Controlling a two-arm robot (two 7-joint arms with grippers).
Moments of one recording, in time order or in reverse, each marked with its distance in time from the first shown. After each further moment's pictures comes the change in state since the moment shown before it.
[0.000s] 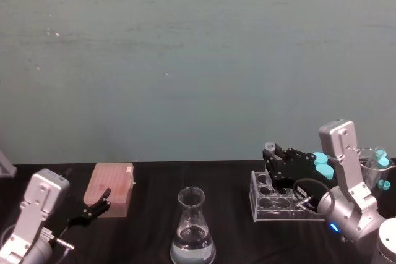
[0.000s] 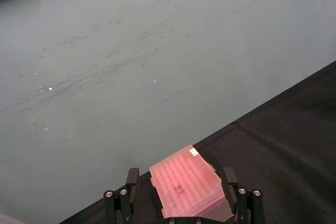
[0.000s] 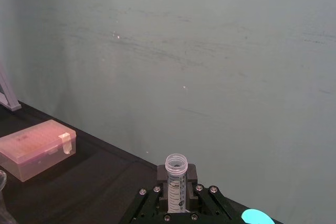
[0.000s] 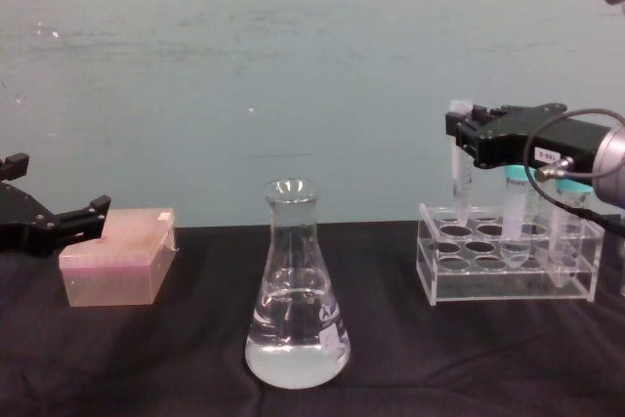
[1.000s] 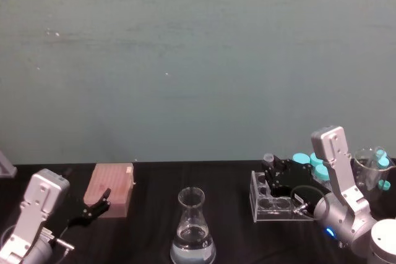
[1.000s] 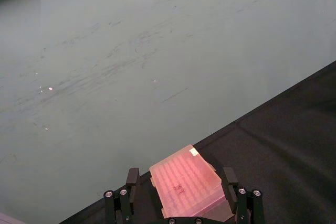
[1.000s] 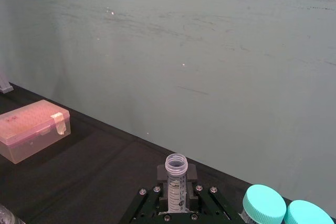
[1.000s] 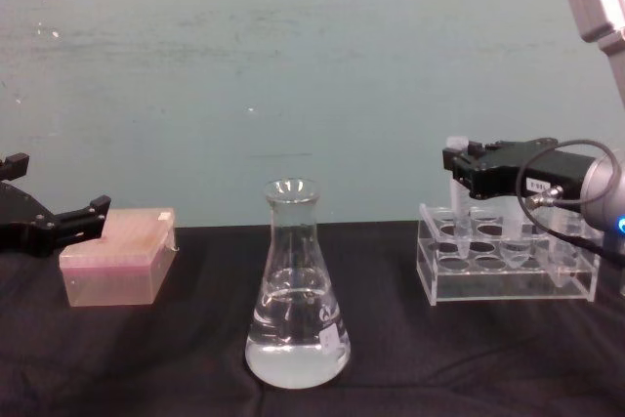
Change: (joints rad) left arm 0.000 0.000 0.000 0.000 0.000 0.000 0.000; right arm 0.036 -0.016 -0.012 0.093 -0.003 0.032 -0.001
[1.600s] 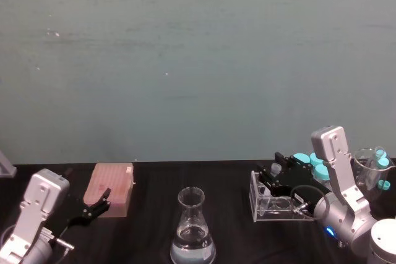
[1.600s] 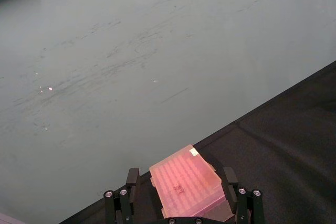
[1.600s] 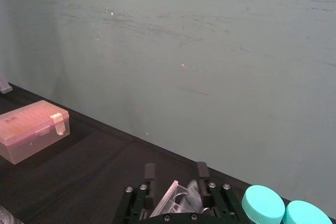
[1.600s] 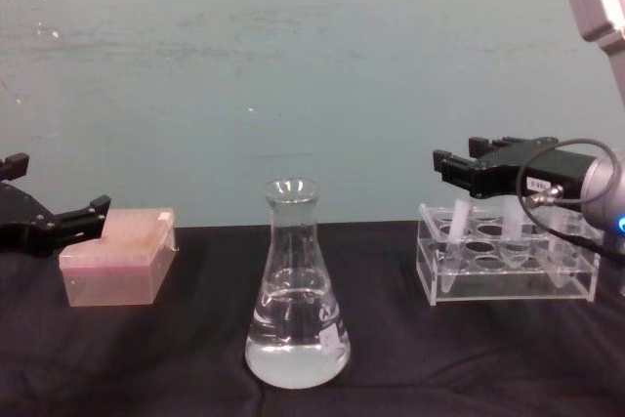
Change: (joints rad) left arm 0.000 0.000 0.000 0.000 0.000 0.000 0.000; right arm 0.000 0.000 0.000 0.000 -0.001 -0.002 -0.002
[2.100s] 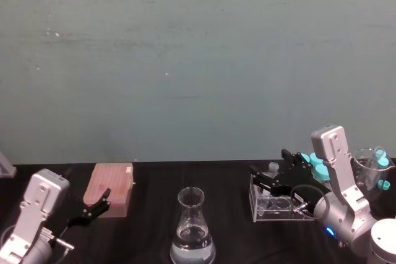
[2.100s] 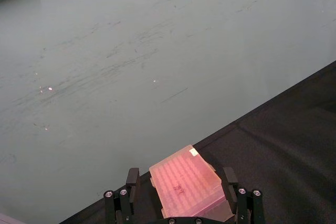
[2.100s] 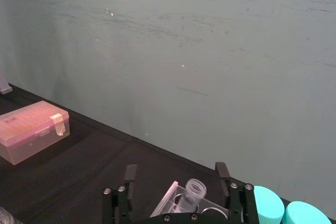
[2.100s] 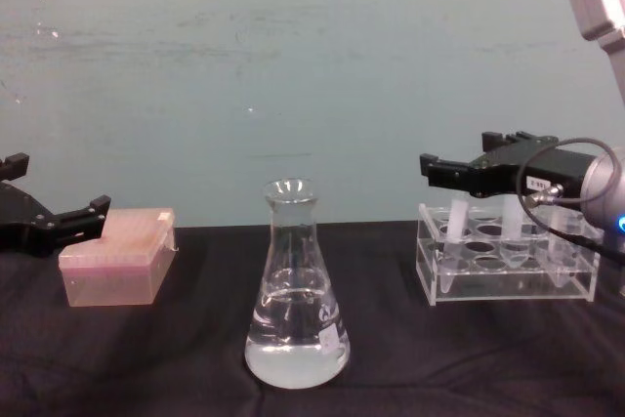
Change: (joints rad) left arm 0.000 0.000 0.000 0.000 0.000 0.000 0.000; right arm 0.000 0.000 0.000 -0.001 0.000 -0.001 0.000
